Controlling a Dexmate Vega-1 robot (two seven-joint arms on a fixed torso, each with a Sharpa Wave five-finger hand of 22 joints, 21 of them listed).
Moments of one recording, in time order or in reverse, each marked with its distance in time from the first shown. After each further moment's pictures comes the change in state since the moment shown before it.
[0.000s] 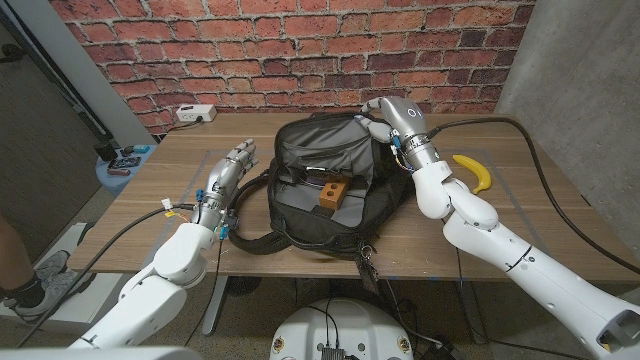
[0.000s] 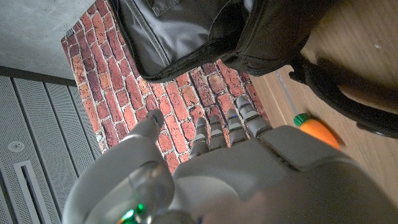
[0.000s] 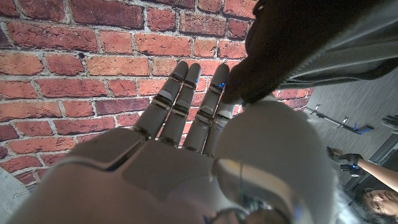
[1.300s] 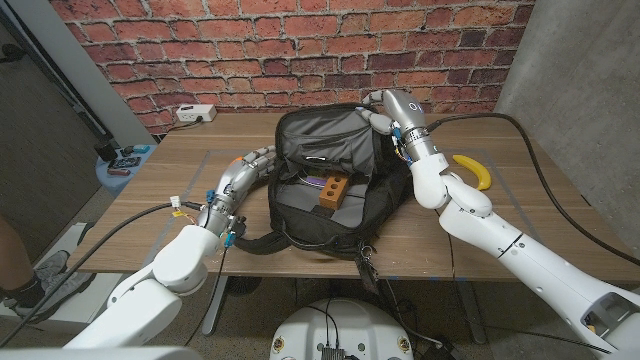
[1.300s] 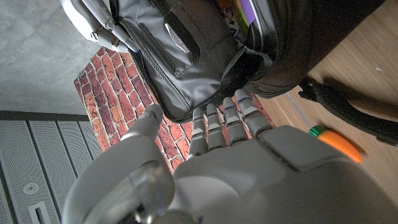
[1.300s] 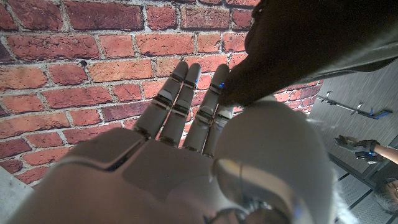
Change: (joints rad) left arm 0.084 0.048 -0.025 -0.185 0.113 0.154 0.011; left_hand 0.041 -0.022 -0.009 -0.069 0.010 0.132 0.011 0.024 0.005 0.118 -0.025 0.038 0.023 0.130 -0.044 0.036 0.027 0.063 0.002 0.031 0.009; right arm 0.070 0.024 -0.020 0.093 0.091 0.053 -0.052; right_hand -0.005 0.005 -0.011 0.000 0.001 -0.004 -0.004 0.004 0.000 0.000 0.000 -0.004 0.005 0.000 0.000 -0.008 0.005 0.000 0.000 0.000 0.000
